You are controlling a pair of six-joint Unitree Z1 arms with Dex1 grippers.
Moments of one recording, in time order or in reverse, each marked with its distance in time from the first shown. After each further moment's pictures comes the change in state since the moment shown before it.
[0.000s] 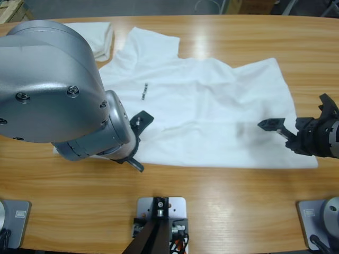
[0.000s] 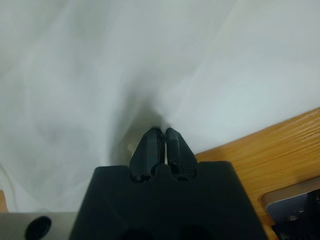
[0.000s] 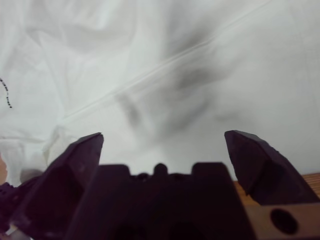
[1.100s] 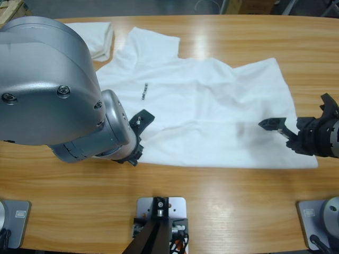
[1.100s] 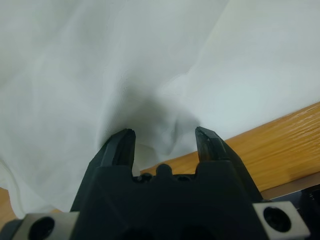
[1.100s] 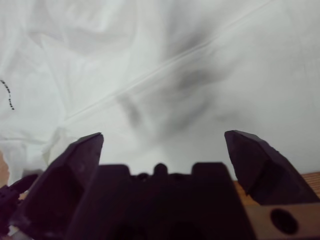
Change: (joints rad) arm 0 -0.008 -0.012 -0.006 0.000 0.010 -0.007; arm 1 0.000 -0.007 -0.001 0.004 -0.005 0.007
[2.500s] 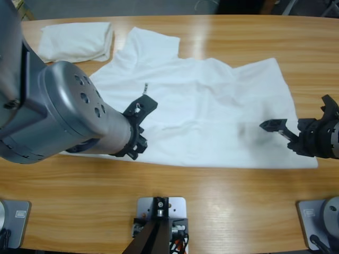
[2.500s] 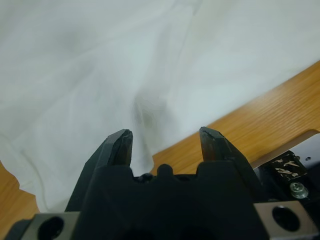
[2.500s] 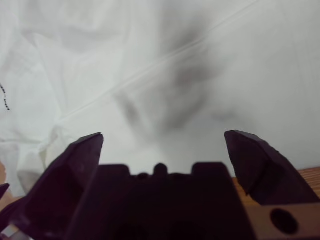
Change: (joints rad) arm 0 -0.012 -0.114 -0.019 -0.021 0.011 0.045; arm 1 0.000 -0.001 -0.004 0.019 0.000 0.007
